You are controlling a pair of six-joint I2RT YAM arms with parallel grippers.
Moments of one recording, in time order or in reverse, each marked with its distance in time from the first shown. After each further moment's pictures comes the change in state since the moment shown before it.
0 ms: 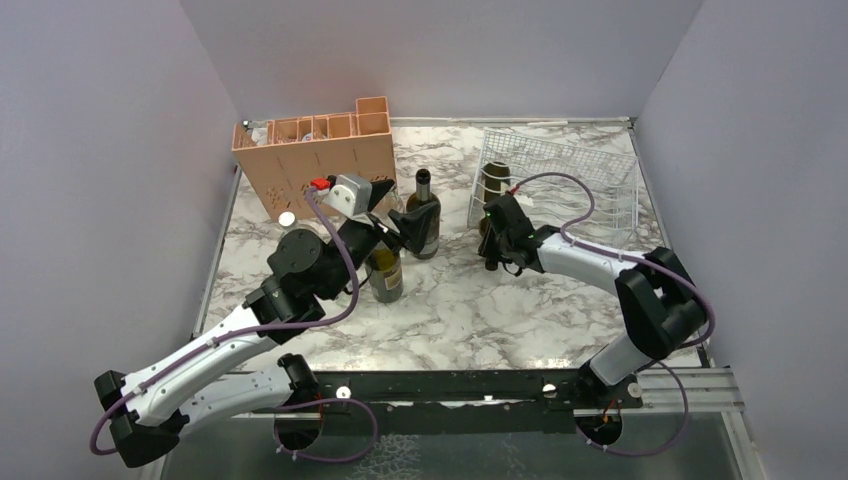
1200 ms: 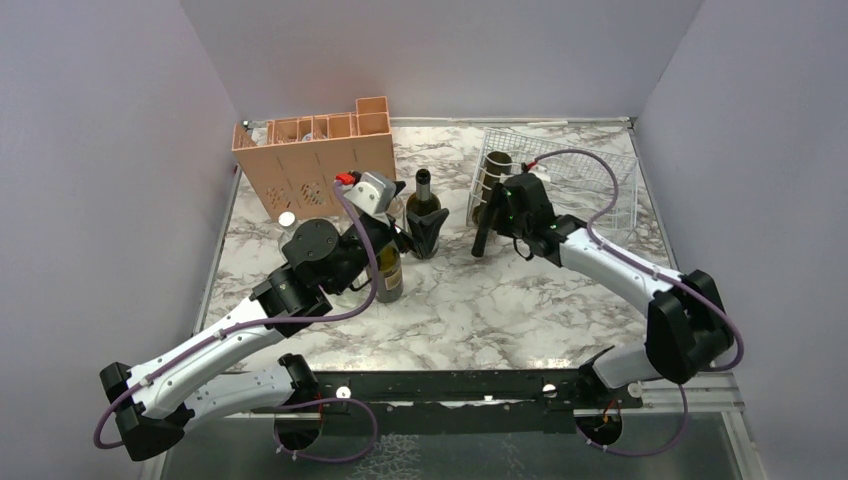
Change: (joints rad) left arm 0.000 0.064 0.051 -0.079 0.064 0.058; right arm -0.068 -0.094 0.093 0.032 -0.001 -0.086
